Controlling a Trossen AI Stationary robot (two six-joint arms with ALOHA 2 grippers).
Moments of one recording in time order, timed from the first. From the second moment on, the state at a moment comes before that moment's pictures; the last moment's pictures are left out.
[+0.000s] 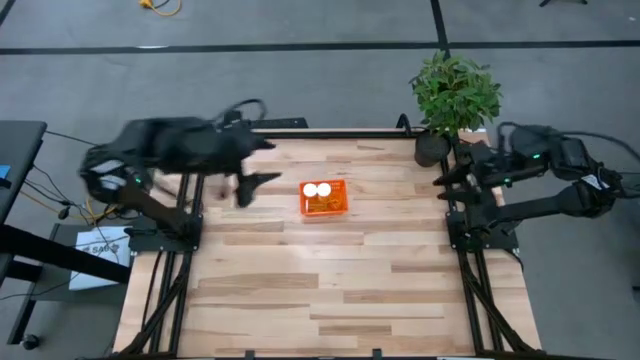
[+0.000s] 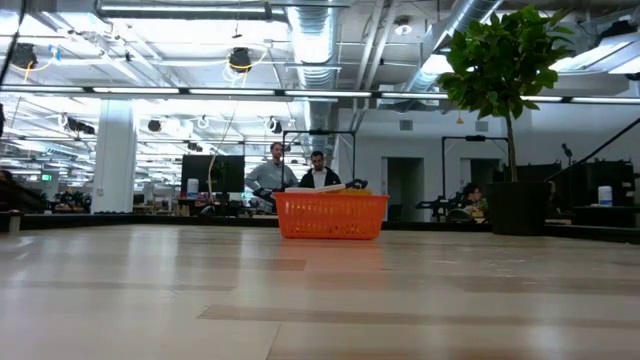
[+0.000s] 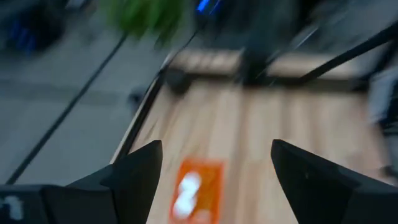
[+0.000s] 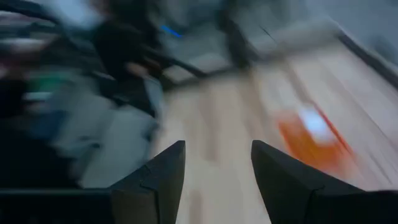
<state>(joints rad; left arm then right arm) -0.07 1.44 2.09 -1.18 -0.34 -0.09 -0.04 0.71 1.30 -1.02 -0.20 0.30</state>
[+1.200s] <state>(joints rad) -0.21 0.43 0.22 0.39 -0.12 -0.32 -0.04 0.04 0.50 -0.32 -0.32 0.29</state>
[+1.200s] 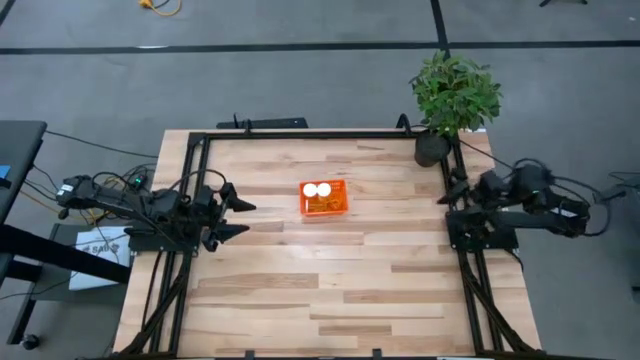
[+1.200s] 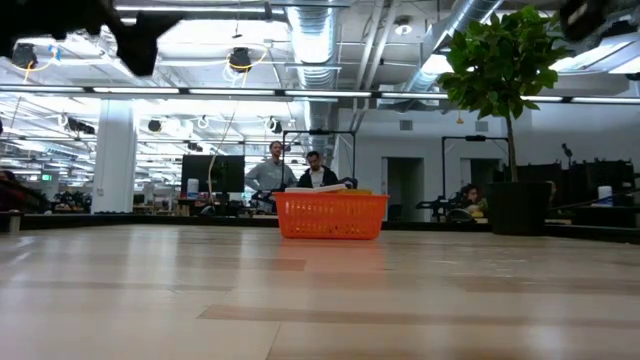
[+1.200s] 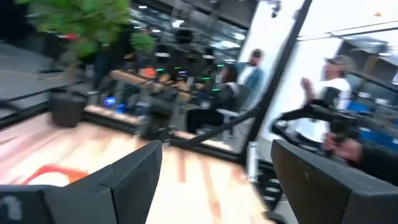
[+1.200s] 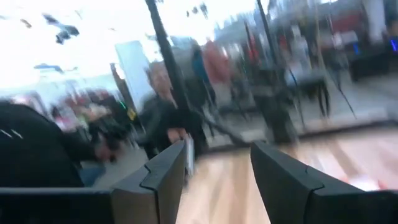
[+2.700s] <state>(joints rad) -0.11 0.41 0.01 0.31 -0.16 -0.49 -0.04 0.00 0.32 -0.31 -0.31 0.26</state>
